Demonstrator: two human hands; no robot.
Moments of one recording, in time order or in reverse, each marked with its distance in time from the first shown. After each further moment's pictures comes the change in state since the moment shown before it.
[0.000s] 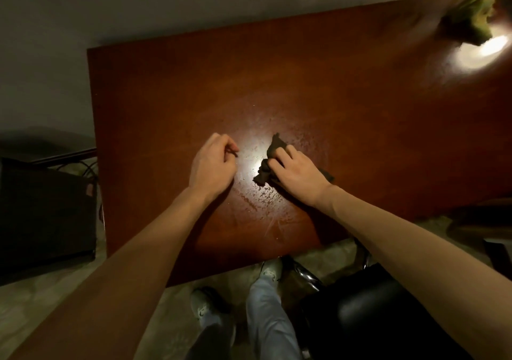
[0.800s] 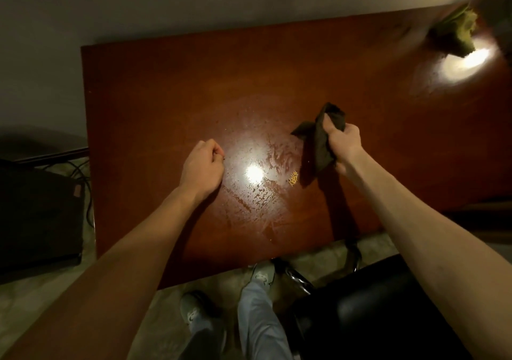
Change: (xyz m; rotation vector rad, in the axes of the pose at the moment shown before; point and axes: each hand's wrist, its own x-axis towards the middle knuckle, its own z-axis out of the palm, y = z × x) left_hand 0.002 -0.018 0.002 -0.018 -0.015 -0.134; right_hand 0.007 0.068 -0.064 1.427 0.377 1.324
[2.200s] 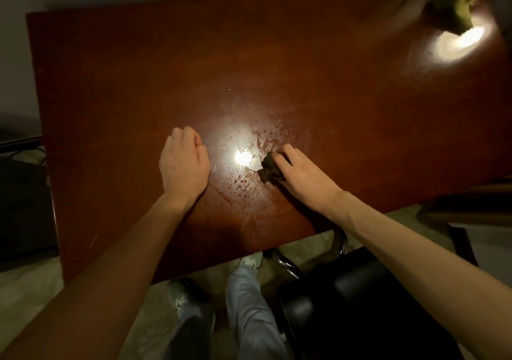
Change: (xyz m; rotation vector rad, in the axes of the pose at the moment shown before) left_hand -0.005 -0.008 0.036 0.212 0.239 0.092; right_hand -0.036 0.078 -0.016 -1.382 -0.471 -1.043
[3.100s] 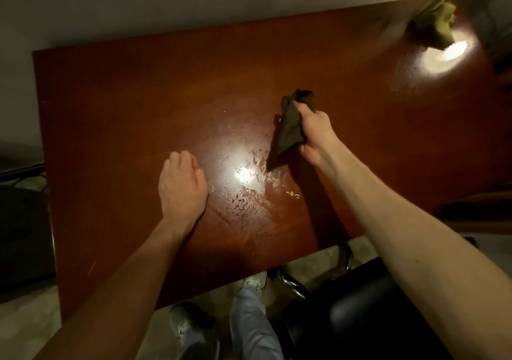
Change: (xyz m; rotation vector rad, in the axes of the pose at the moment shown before) left_hand -0.004 -0.004 0.007 0.008 0.037 0.020; right_hand 0.094 0.031 -0.077 1.907 0.488 1.008
